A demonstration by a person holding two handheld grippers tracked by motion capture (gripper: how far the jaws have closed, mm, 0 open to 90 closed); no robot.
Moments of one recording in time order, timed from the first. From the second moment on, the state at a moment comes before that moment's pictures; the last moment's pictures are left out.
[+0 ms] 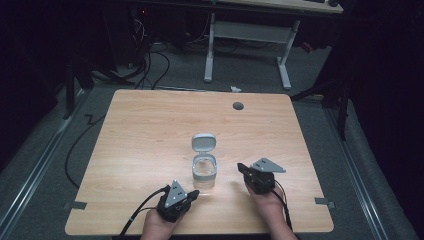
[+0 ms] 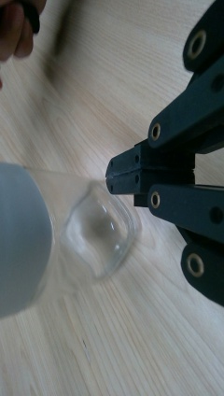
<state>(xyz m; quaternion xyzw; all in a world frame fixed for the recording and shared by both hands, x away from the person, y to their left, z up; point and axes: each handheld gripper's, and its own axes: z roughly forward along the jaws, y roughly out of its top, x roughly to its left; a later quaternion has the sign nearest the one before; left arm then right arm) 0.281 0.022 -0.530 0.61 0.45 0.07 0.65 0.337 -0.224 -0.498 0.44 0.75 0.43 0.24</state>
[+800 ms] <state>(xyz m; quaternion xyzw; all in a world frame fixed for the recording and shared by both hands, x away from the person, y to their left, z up) 0.299 0.020 -0.532 0.60 0.46 0.09 0.65 0.371 -0.193 -0.472 0.42 0.75 0.45 0.23</state>
